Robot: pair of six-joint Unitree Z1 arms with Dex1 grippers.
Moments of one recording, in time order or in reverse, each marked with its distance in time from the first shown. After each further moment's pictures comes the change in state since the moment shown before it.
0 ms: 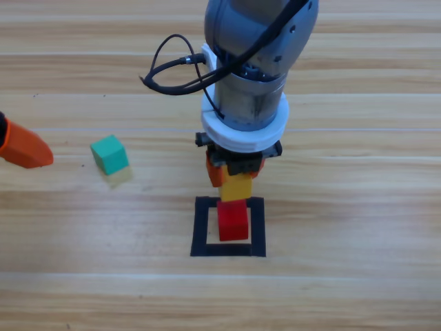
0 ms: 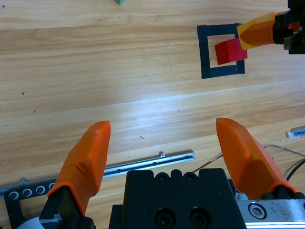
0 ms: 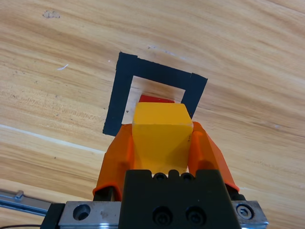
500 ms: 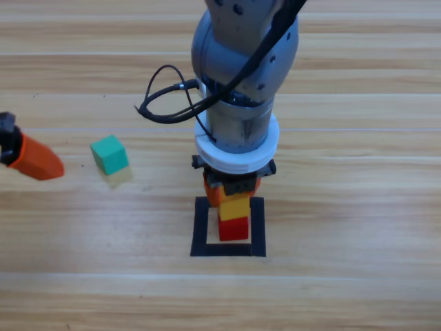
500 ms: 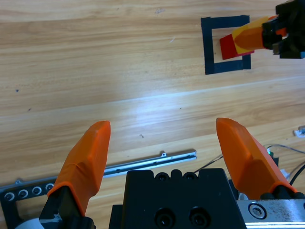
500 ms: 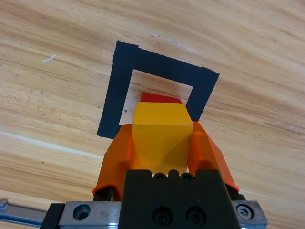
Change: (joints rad) arm 0 0.000 0.029 0.030 -0.033 -0.012 0.000; arm 1 0.016 0.045 0.000 0.001 0.002 0.001
